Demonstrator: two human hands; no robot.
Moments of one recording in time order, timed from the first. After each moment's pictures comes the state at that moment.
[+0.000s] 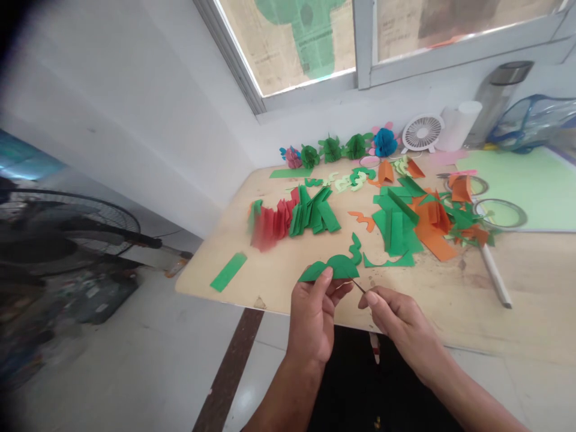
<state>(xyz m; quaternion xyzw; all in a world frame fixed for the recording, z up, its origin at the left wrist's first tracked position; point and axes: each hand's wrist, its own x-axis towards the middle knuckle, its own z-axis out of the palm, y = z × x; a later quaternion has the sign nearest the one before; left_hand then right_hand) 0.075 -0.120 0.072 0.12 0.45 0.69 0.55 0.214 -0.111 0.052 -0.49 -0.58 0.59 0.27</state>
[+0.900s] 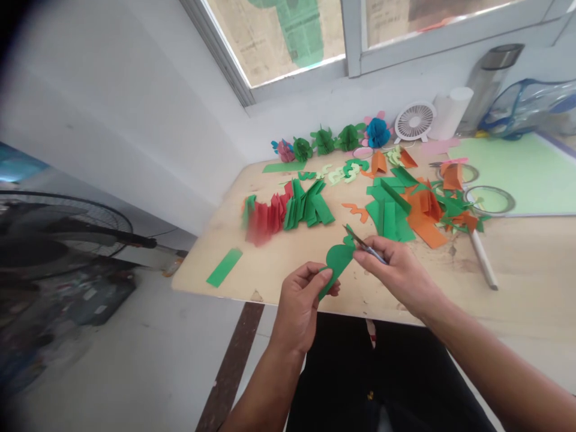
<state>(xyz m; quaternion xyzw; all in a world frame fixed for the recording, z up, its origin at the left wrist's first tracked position) 0.061 -0.126 0.072 0.22 0.53 0.61 0.55 0.215 -0.063 0.074 -0.47 -0.59 0.56 0.34</state>
